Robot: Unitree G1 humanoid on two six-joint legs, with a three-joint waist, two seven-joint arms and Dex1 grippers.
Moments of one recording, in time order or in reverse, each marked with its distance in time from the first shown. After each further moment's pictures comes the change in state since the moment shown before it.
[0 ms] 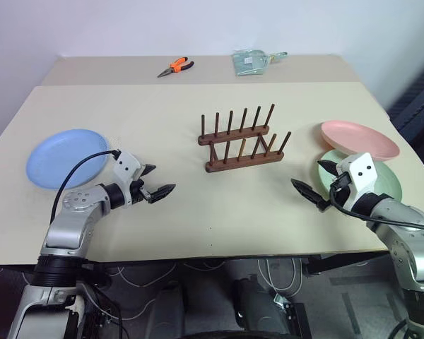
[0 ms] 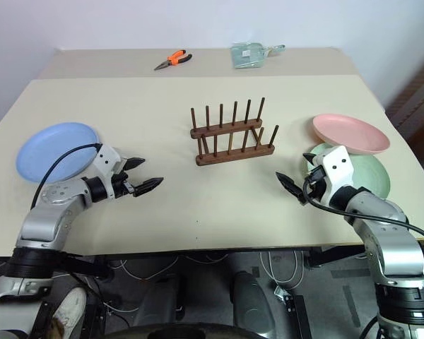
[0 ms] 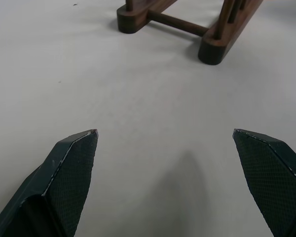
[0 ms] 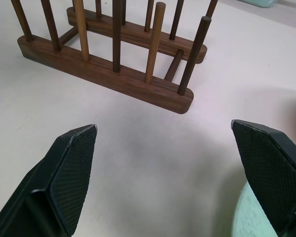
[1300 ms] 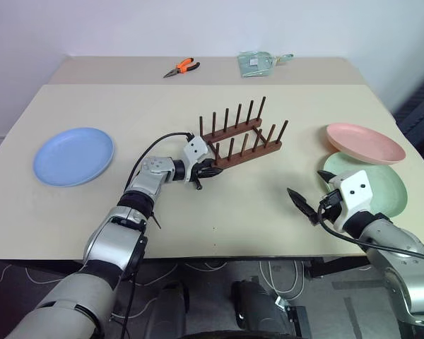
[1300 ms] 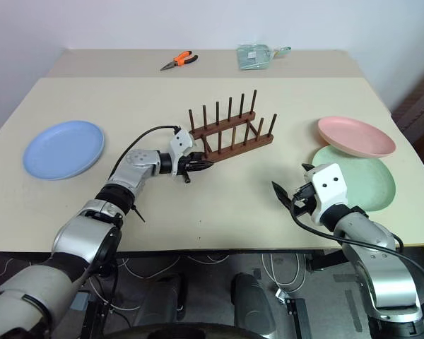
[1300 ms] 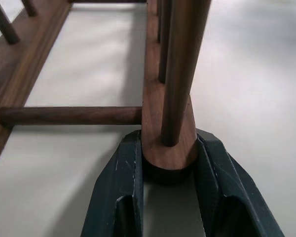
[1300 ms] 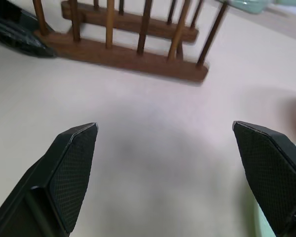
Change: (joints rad) left arm -0.604 -0.336 -0.215 0.982 0.265 -0.508 -0.154; right arm 0.177 0.081 0.029 -0.228 -0.055 0.023 -0.177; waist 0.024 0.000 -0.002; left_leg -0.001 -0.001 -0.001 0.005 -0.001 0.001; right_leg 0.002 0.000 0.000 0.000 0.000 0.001
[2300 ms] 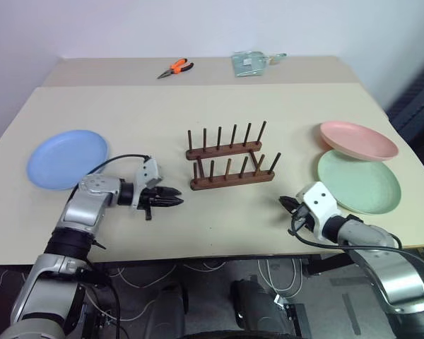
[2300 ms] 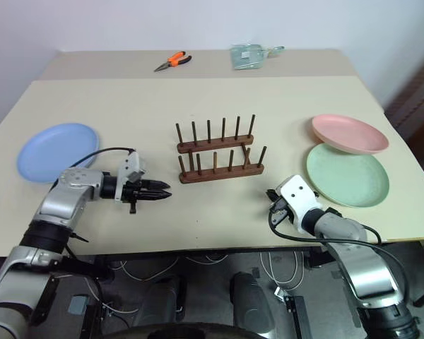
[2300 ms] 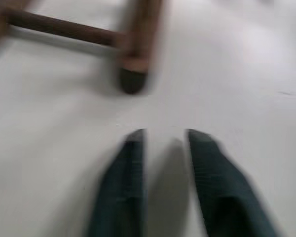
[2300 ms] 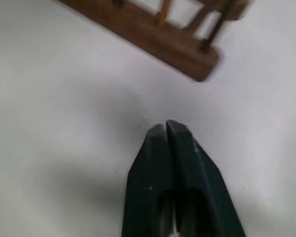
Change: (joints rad) left arm 0.429 0.340 0.026 -0.771 -0.158 0.450 -0.298; right arm -0.107 -0.042 0.236 0.162 -0.156 0.002 0.077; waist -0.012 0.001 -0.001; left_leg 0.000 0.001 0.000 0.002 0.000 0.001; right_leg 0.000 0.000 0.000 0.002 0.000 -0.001
